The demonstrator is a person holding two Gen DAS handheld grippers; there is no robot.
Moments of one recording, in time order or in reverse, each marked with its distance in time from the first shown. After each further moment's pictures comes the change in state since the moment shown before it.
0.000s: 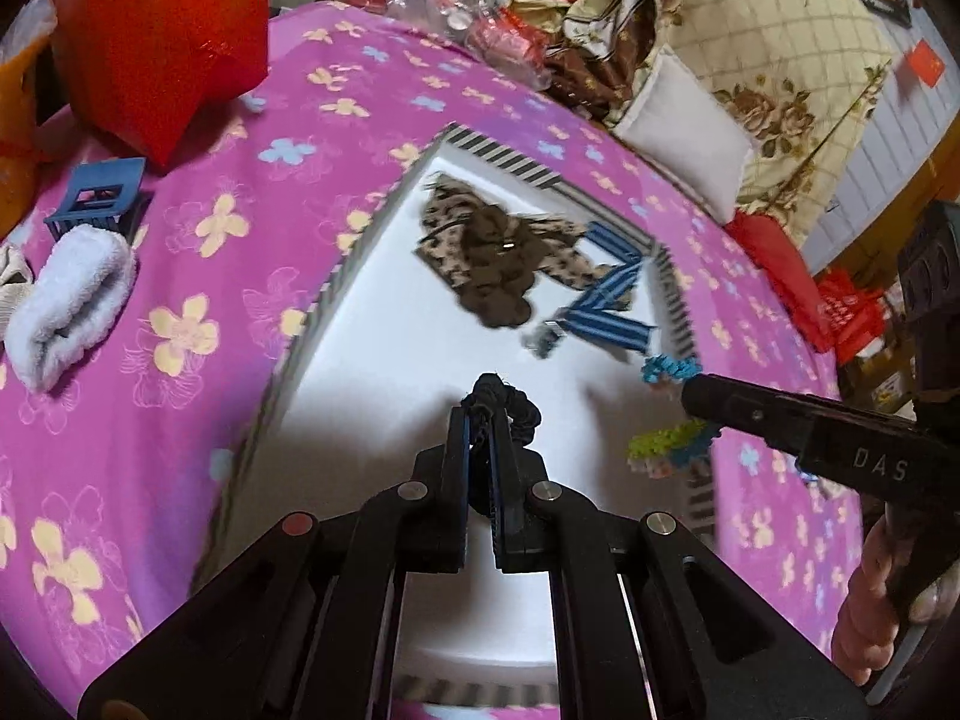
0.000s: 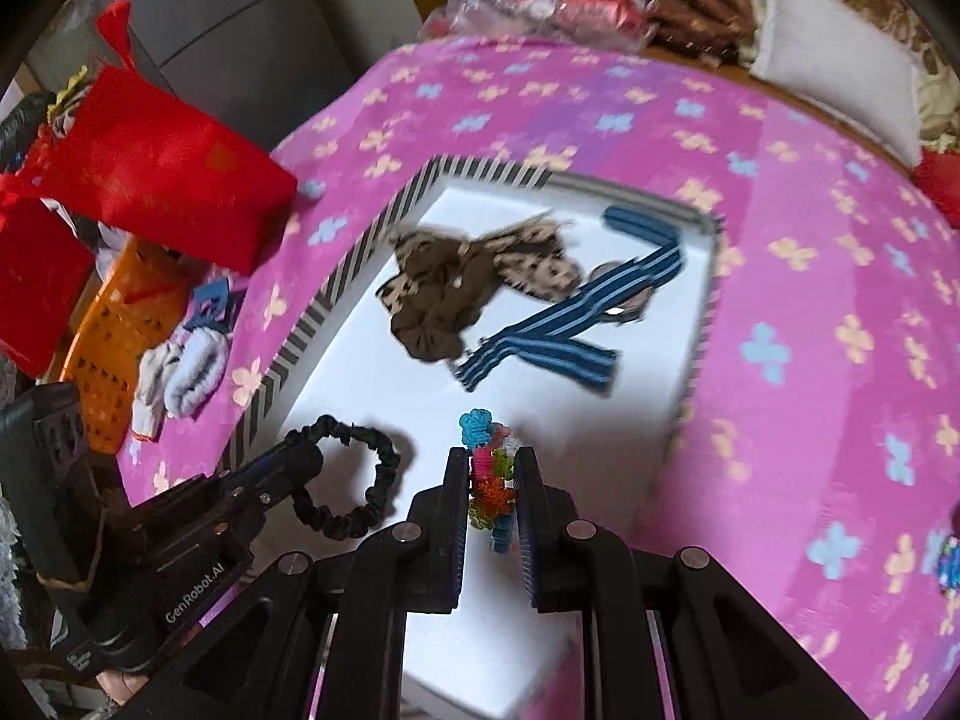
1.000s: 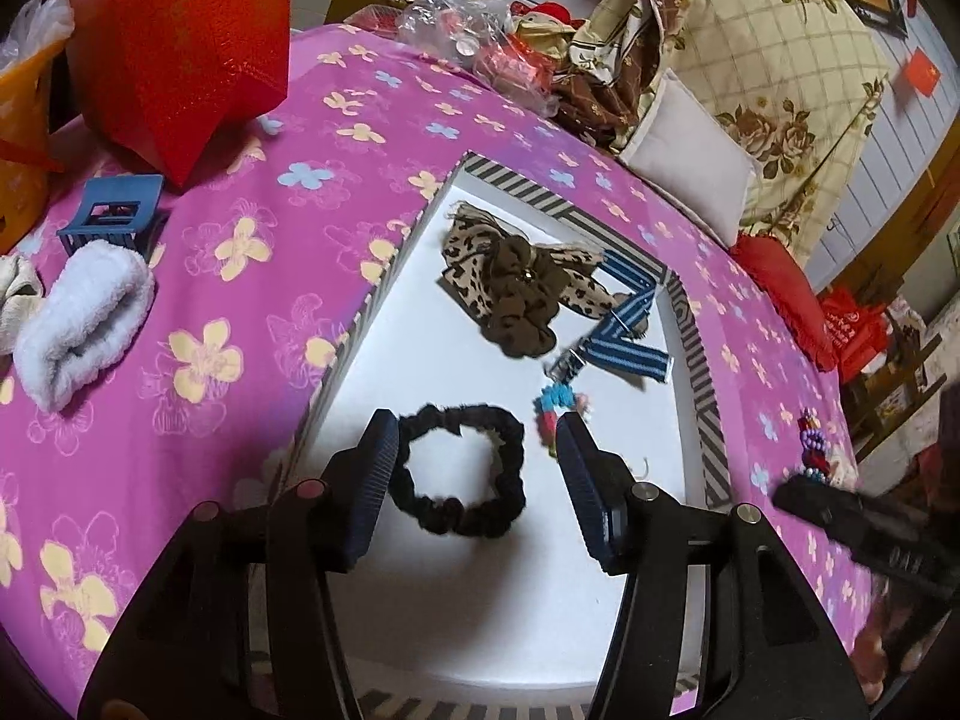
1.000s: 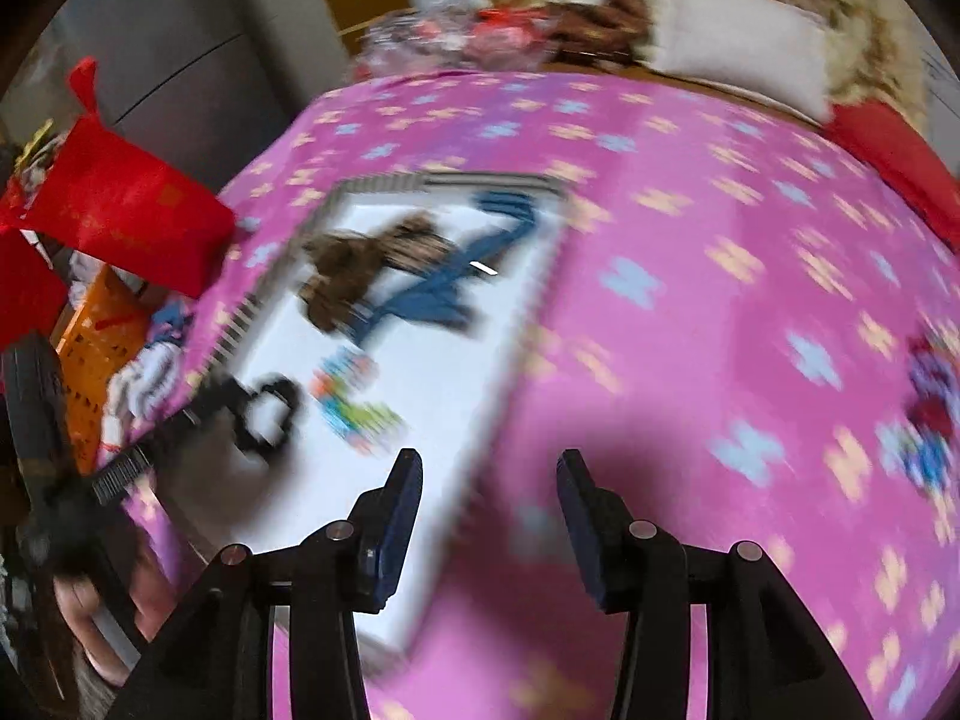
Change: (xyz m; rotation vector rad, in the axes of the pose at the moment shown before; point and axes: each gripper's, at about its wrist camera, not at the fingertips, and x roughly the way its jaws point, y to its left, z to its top) left arm -0.007 0.006 0.000 0.002 -0.076 -0.011; right arm -0.065 -0.068 -0.090 0.157 -0.123 -0.142
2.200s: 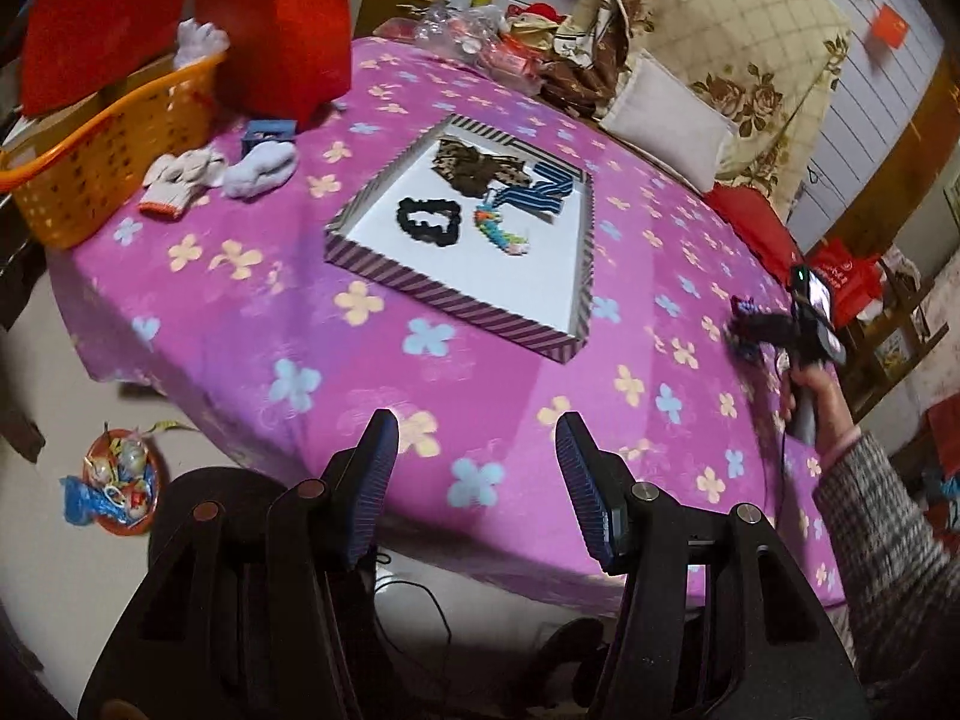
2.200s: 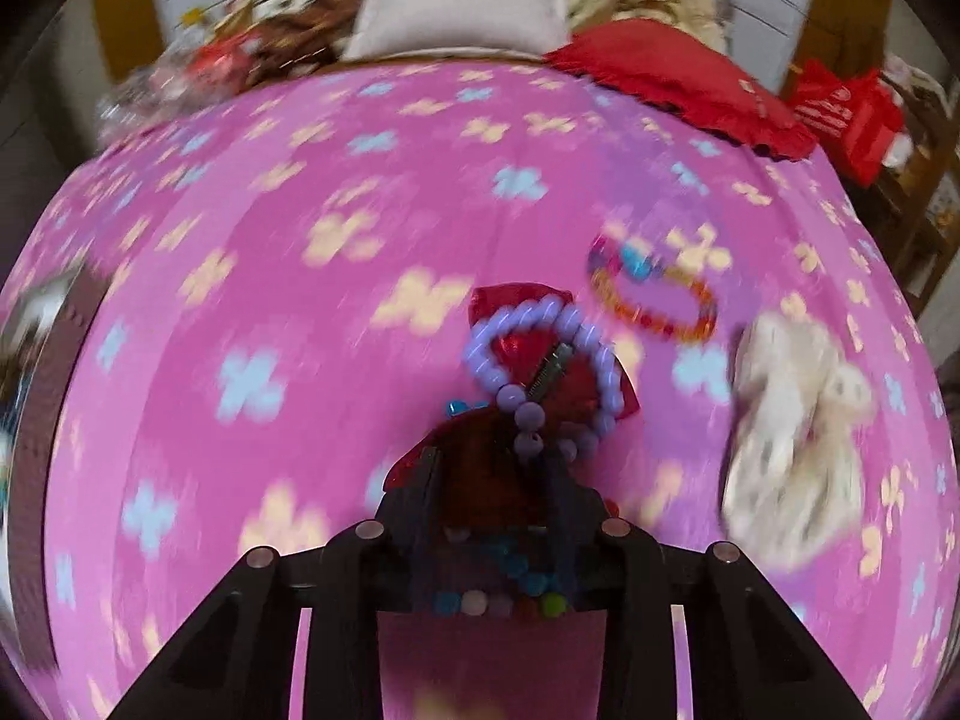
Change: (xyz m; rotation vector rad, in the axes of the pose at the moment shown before) left arm -0.196 -0.072 -0.157 0.009 0.023 0.103; right arm 0.010 -0.234 0.004 0.145 0.016 -0.310
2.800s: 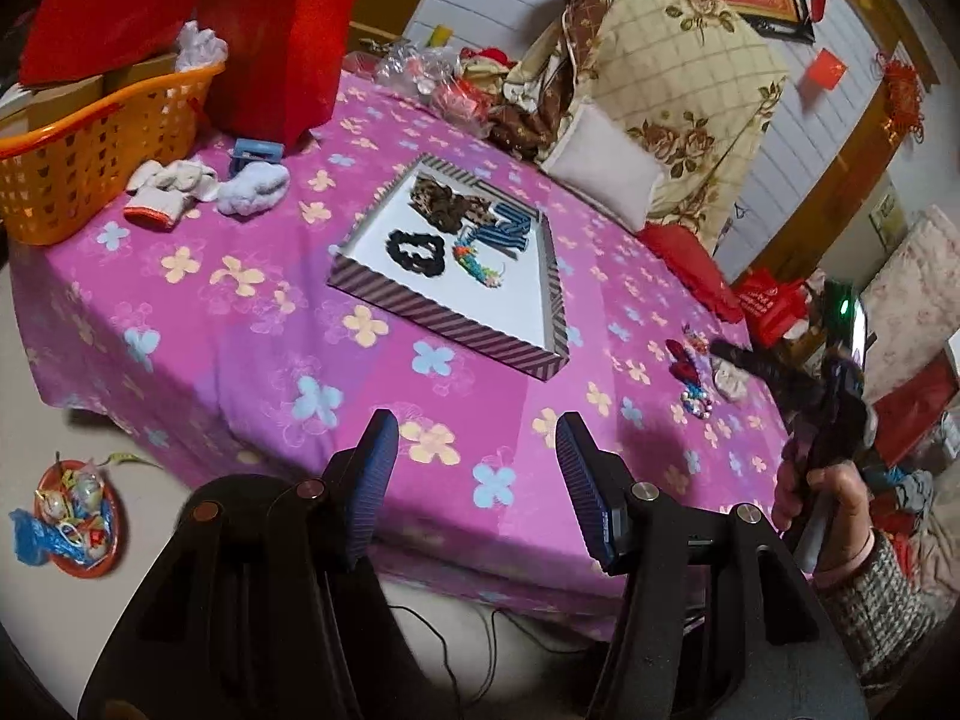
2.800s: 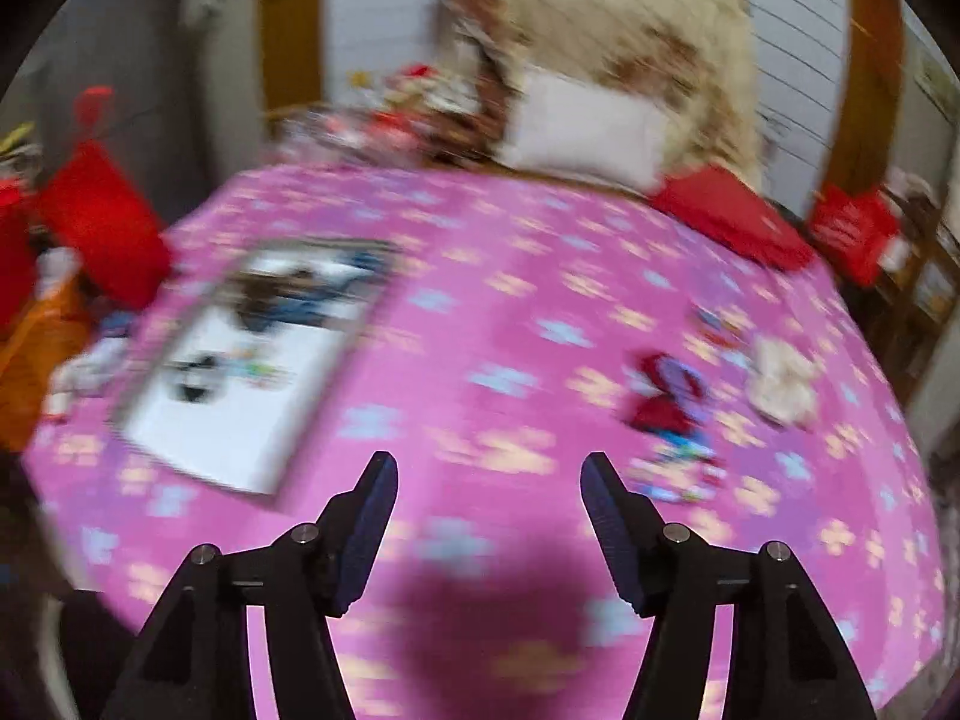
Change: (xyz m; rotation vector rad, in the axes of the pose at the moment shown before) left arm -0.029 0.069 -0.016 0.013 -0.118 -0.204; right arm -0.204 0.196 -0.124 -0.159 -0.321 0.117
